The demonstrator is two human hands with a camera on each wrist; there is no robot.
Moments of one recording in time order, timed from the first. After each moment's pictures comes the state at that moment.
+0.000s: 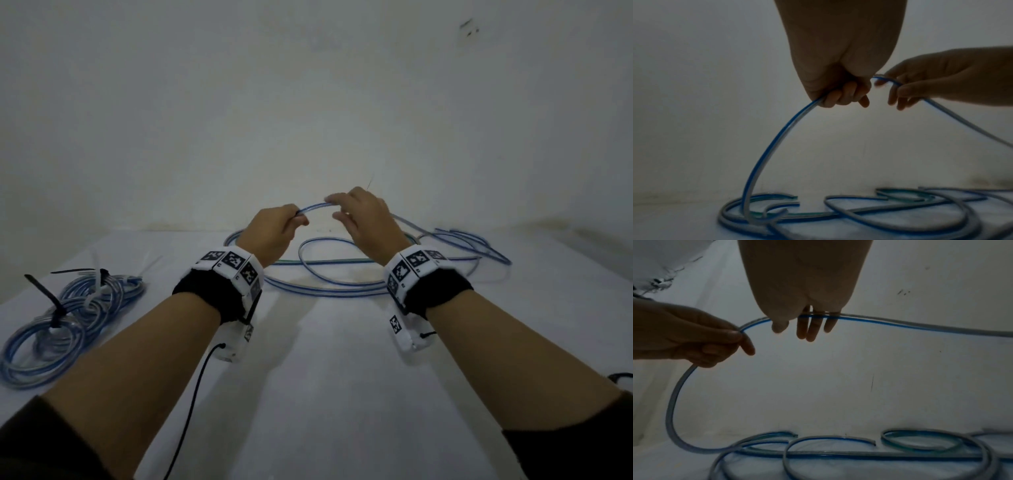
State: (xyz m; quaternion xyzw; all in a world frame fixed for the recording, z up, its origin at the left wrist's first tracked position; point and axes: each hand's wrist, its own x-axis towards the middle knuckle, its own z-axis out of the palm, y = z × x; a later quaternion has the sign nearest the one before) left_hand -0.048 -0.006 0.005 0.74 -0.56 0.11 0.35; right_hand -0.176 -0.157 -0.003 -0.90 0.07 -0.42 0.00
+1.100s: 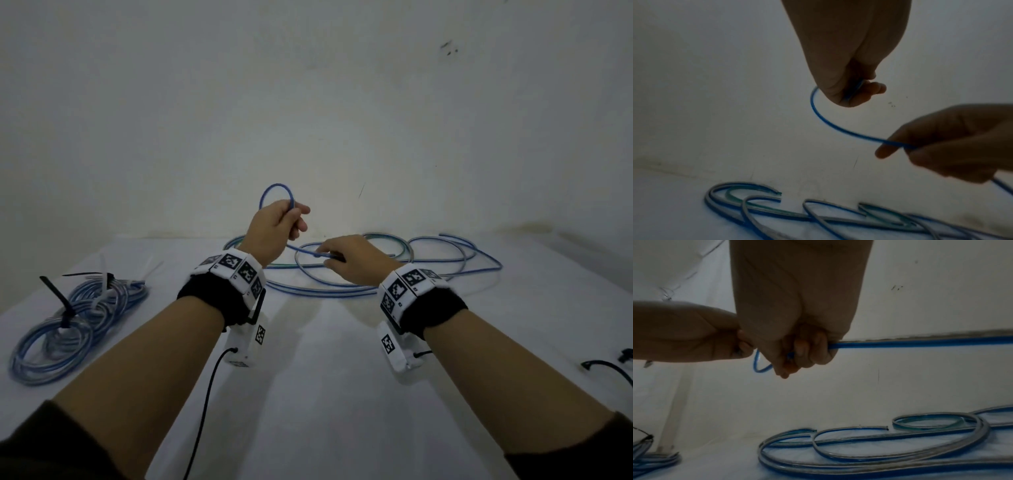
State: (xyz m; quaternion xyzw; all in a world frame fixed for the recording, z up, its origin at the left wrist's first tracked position) left_hand -0.072 -0.002 0.012 0.64 -0.50 -0.04 0.58; right_hand -0.208 -0.118 -0.008 -0.97 0.08 -0.19 0.14
